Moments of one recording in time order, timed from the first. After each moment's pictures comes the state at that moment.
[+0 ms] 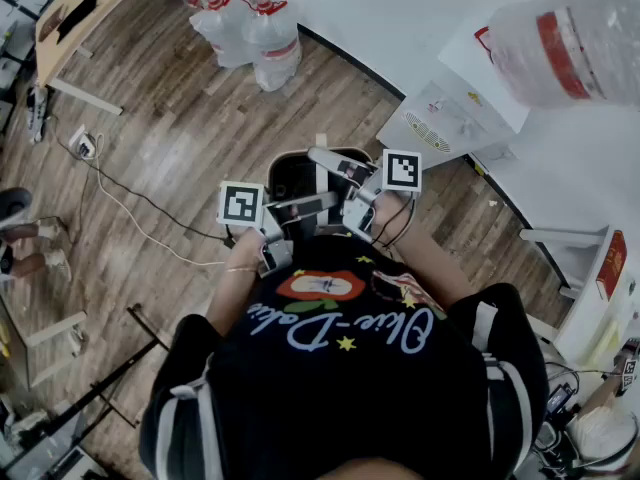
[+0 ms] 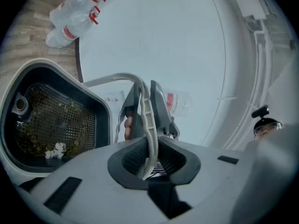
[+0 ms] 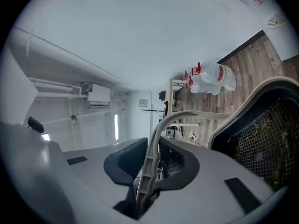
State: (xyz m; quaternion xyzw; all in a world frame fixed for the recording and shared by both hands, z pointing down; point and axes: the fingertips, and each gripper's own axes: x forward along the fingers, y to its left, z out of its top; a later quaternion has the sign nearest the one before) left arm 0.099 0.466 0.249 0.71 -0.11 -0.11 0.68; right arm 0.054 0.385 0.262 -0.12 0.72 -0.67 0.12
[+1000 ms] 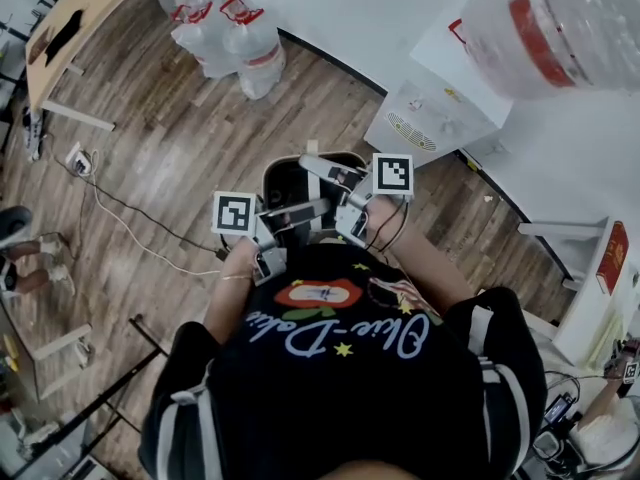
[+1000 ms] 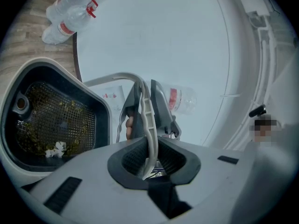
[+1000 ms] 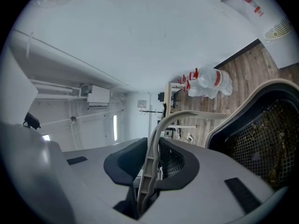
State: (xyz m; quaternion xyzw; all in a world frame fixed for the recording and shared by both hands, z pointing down) left arm 0.148 0.457 0.258 0.71 -0.11 -0.09 0.69; right arm 0.106 0.375 0.269 -0.13 0.72 -0.68 0.11
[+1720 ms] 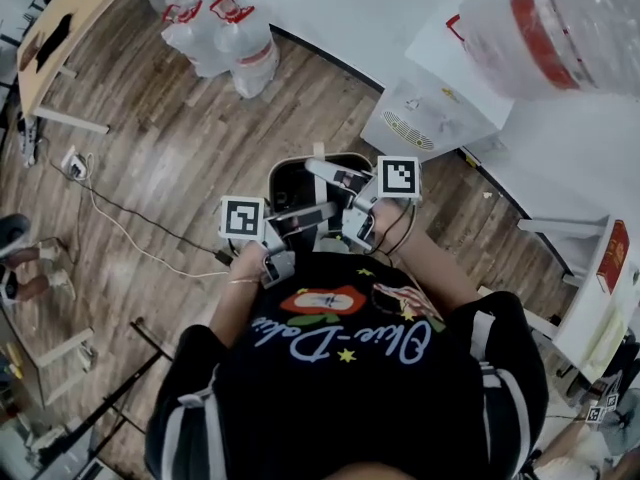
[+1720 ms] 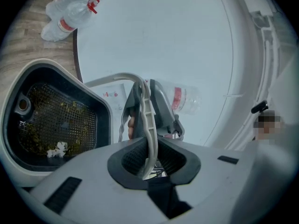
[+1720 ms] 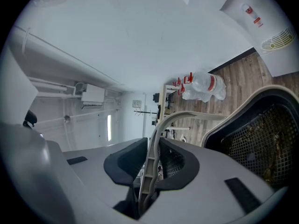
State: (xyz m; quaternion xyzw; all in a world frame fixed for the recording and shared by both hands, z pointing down) left arm 0.159 0.422 0.273 0.70 -0.11 -0.09 0.70; right arm 0.118 0.342 0.283 -0.16 0.71 -0.68 0.08
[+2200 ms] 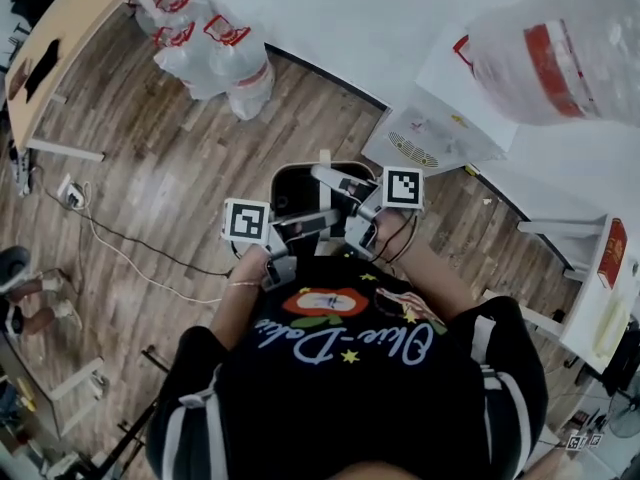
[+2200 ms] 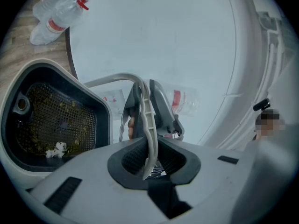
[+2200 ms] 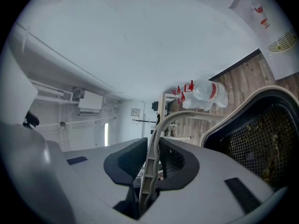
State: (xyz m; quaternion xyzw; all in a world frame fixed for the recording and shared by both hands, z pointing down) left arm 0.138 0.400 0.278 0.72 -0.06 -0.05 0.69; right arm 0.107 0.314 0.288 -0.20 0.71 -0.66 0.13
